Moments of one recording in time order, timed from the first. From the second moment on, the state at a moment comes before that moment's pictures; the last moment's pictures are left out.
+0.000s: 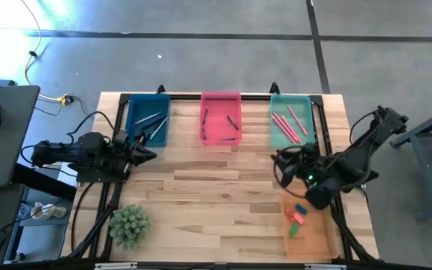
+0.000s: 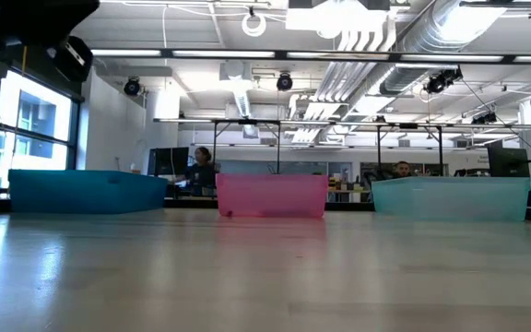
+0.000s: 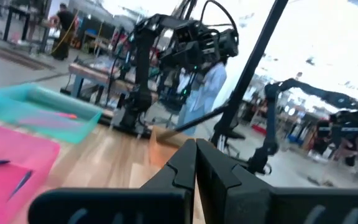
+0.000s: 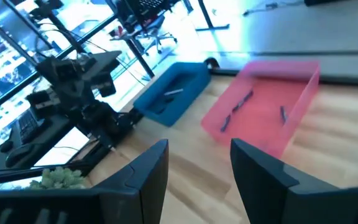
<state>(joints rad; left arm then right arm) 0.04 0.04 0.18 -0.02 0.03 -0.39 0.73 1.15 1.12 -0.91 1.19 1.45</state>
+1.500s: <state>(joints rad) 0.08 0.05 0.01 0.15 -0.07 -0.44 0.73 0.41 0.37 -0.30 1.26 1.01</state>
